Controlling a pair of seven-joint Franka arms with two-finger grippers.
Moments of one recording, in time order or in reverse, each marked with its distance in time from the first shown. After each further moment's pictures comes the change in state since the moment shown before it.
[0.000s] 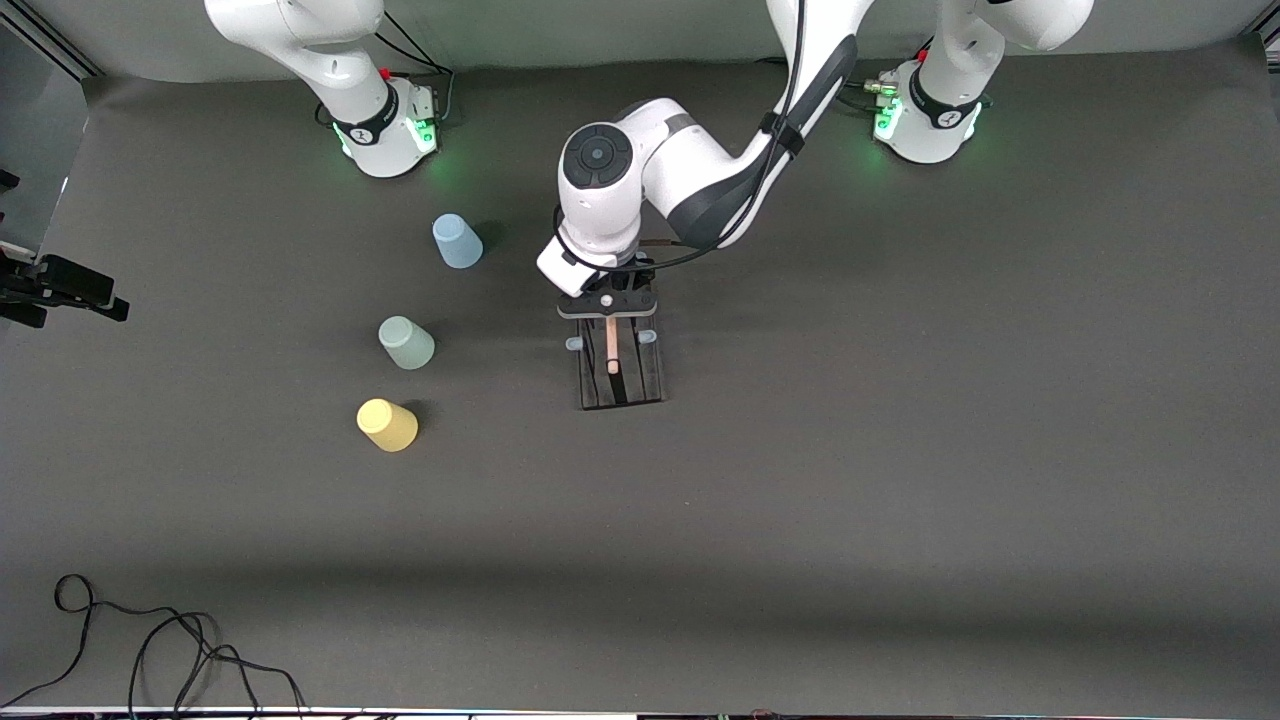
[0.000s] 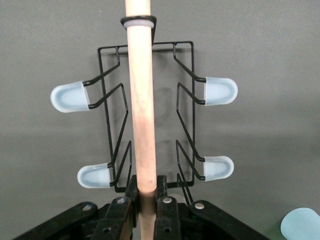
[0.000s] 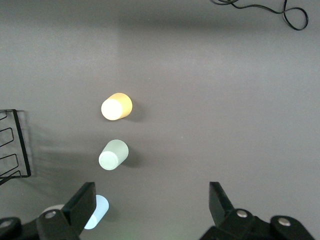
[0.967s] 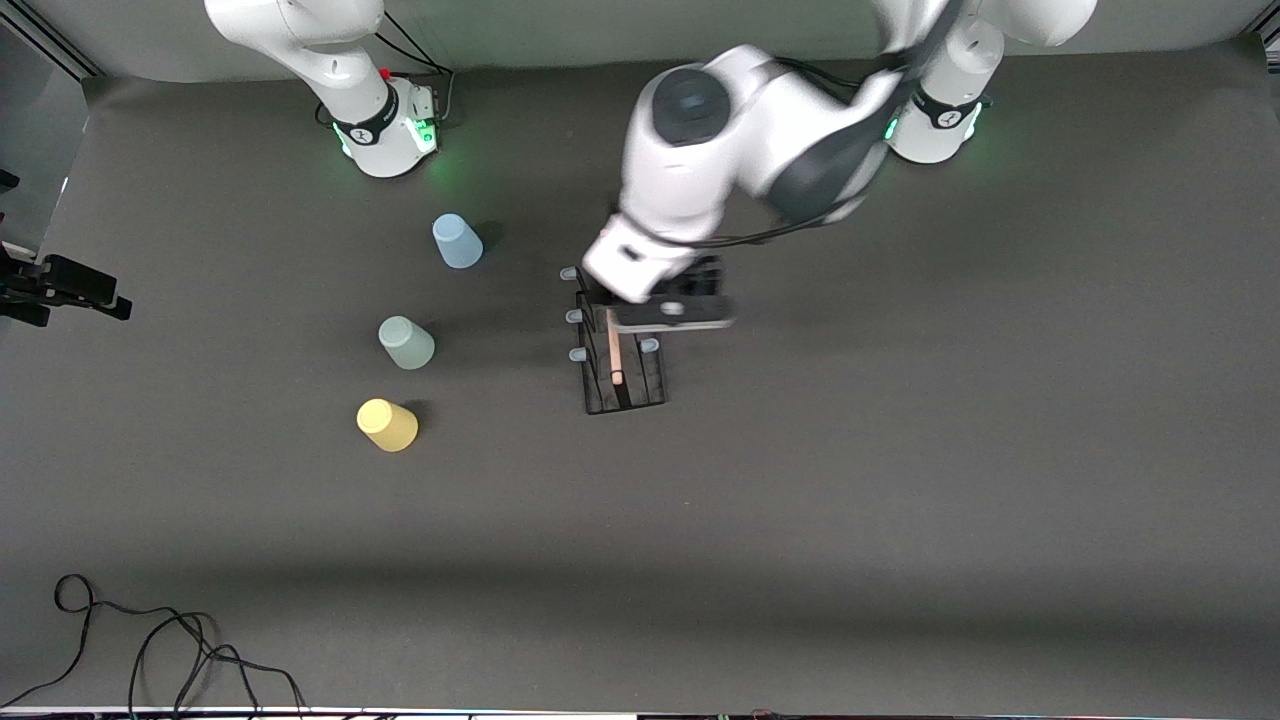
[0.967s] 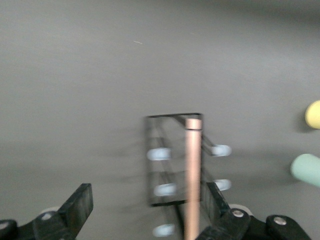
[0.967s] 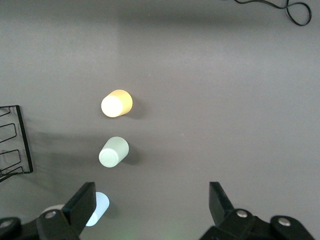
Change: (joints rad) left arm 0.180 -0.206 0.036 0.074 0.021 -0.232 0.134; right arm 0.003 0.002 0.000 -0.006 0.000 -0.012 0.000
